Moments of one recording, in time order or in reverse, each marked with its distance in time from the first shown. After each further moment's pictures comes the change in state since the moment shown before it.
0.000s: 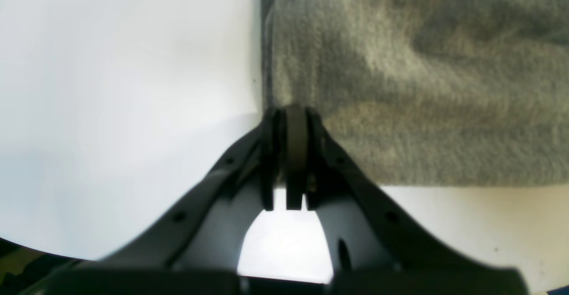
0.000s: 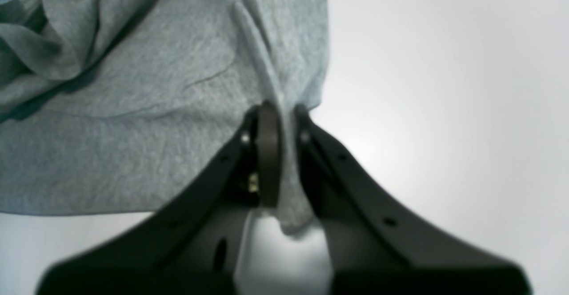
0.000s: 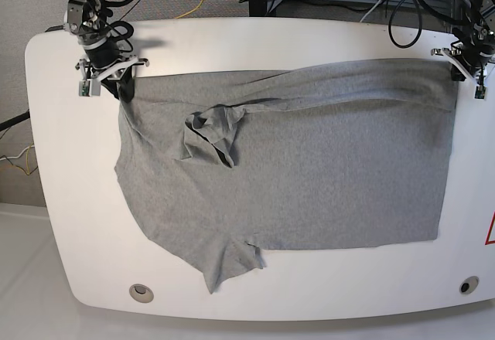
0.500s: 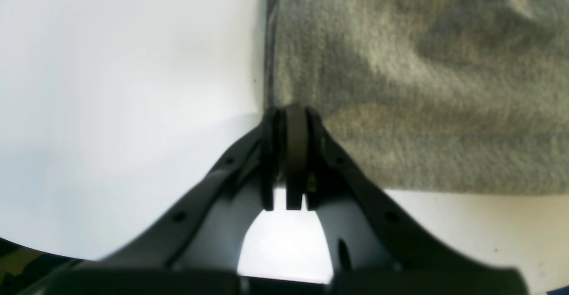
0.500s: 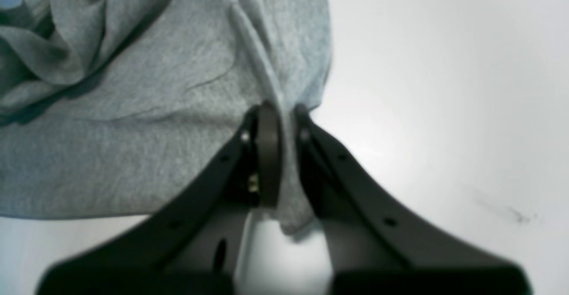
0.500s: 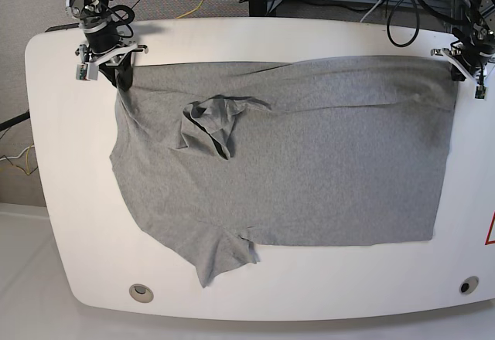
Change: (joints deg) left arm -0.1 0.6 0.1 0.0 0.0 0.0 0.0; right arm -3.5 -1.2 0.7 0.2 0.2 0.3 4.1
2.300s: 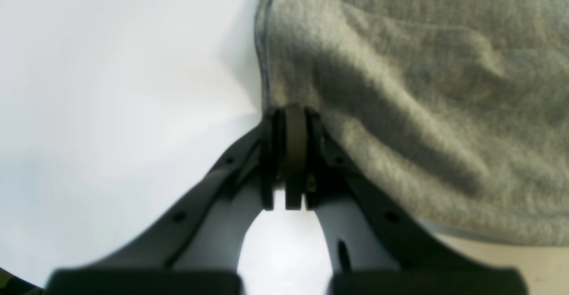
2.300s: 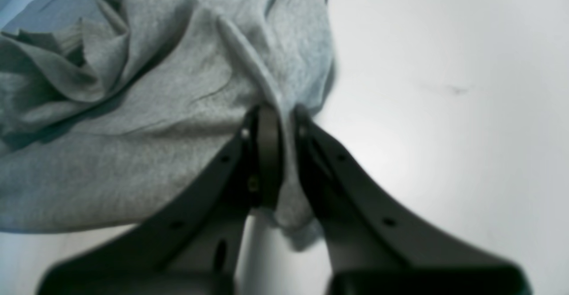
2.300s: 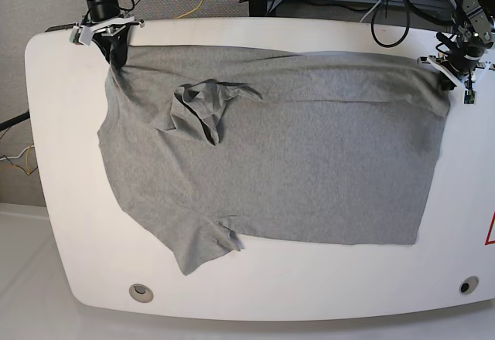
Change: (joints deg) left arm 0.4 3.5 4.8 1.1 0.3 3.1 -5.4; right arm -5.8 -2.3 1.9 -6.6 0.0 4.2 18.9
